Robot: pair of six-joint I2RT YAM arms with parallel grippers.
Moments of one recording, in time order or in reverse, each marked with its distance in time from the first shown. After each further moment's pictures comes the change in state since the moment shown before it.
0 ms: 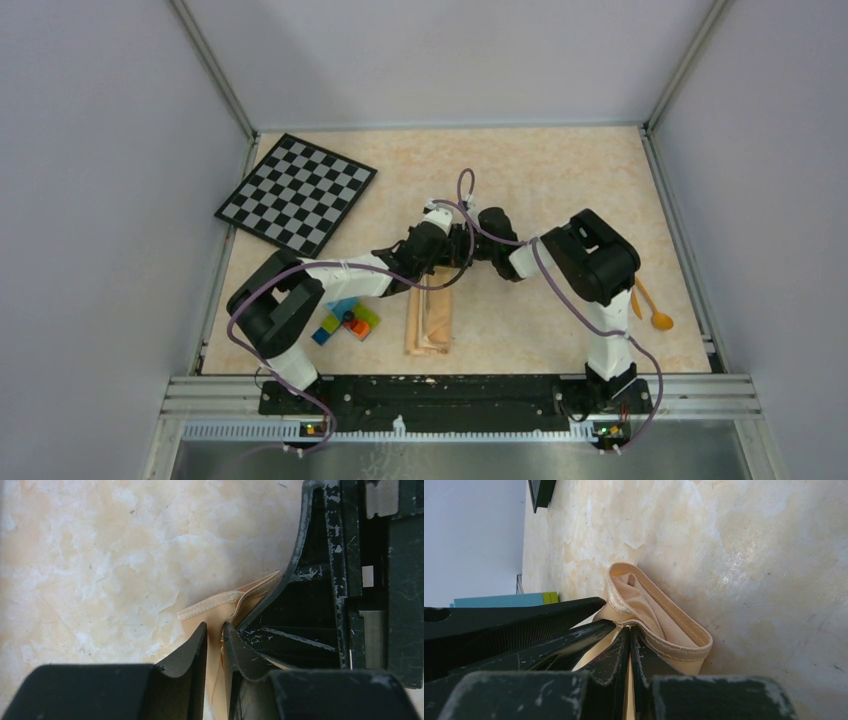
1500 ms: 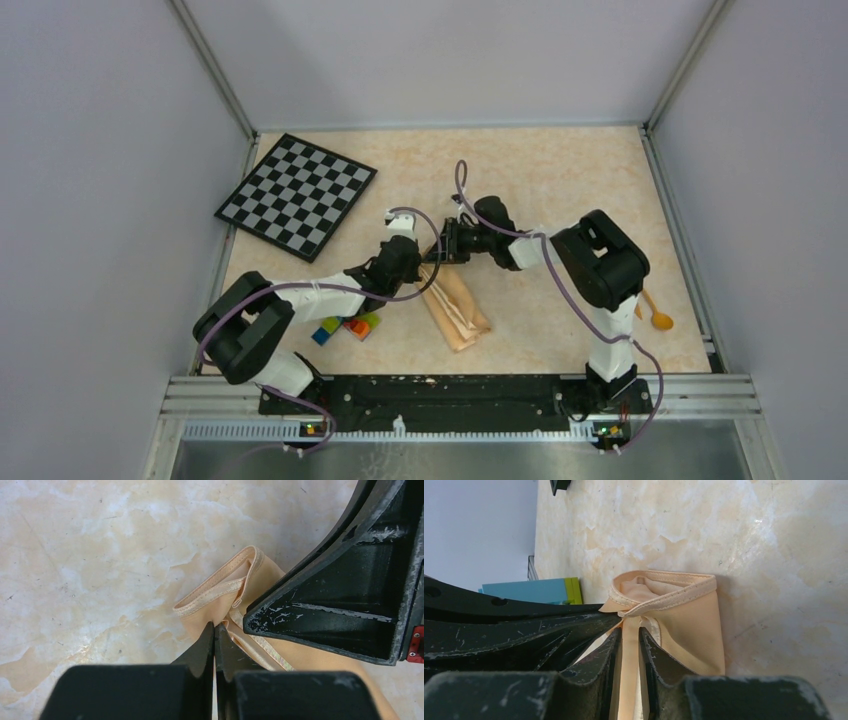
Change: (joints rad) left arm 0.045 -0.193 -0.241 0.135 0.040 -0.309; right arm 0.002 -0.064 0.082 -0.200 -0.085 -0.036
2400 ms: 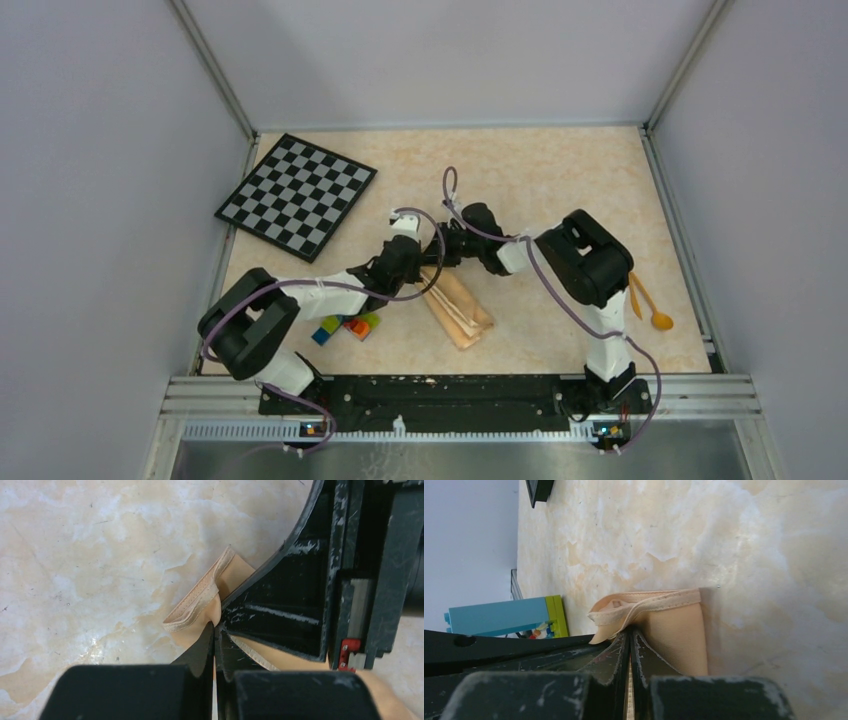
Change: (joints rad) left arm 0.001 0.023 0.003 0.021 0.019 0.040; right arm 0.058 0.076 0.034 0.051 0.113 0.023
